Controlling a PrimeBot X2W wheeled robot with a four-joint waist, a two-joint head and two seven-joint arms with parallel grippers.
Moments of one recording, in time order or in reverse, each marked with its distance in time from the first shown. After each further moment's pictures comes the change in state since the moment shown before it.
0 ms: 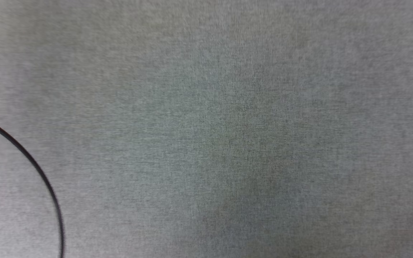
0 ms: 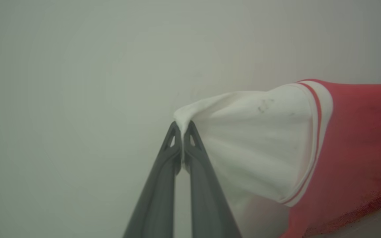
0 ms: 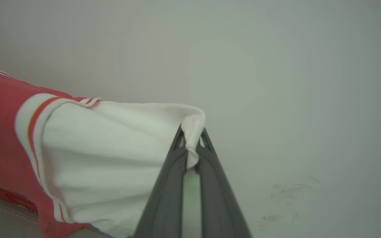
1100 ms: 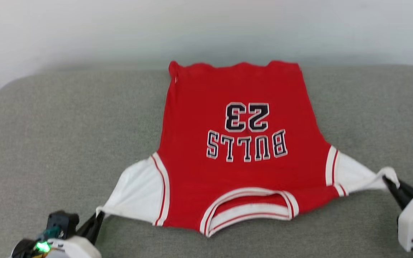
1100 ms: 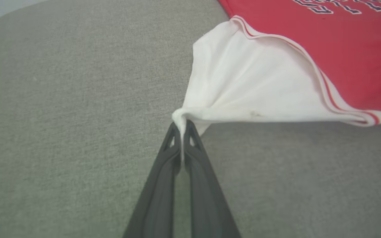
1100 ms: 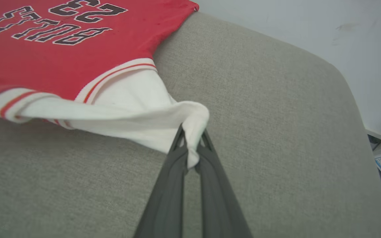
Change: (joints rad) left arm 1.332 -0.001 -0.101 -0.152 -0.150 0.054 0.074; right arm 1.208 -0.125 0.240 -0.182 0.409 0.000 0.006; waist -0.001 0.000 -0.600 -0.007
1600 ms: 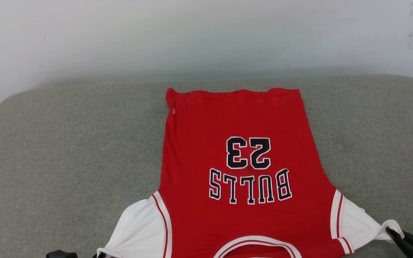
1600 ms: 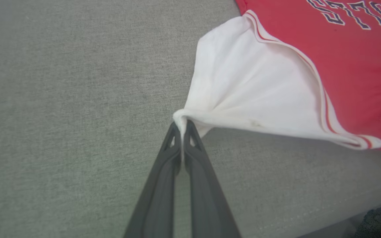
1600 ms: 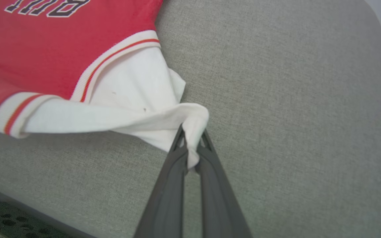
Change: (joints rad) left arm 0.272 0.061 0.021 -0.243 -0.074 0.091 0.051; right arm 0.273 -0.095 -0.009 -0.175 0.086 0.000 0.081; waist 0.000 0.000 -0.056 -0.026
